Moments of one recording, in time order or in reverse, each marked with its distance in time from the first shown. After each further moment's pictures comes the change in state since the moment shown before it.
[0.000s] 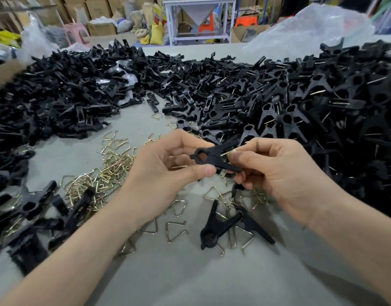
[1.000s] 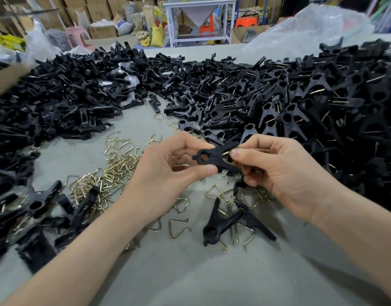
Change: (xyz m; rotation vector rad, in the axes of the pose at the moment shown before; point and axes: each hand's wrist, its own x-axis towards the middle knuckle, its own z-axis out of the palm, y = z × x) left_hand -0.002 -0.001 0.000 0.068 -0.008 0.008; right_hand -0.001 -0.002 -0.002 0.031 -0.006 0.026
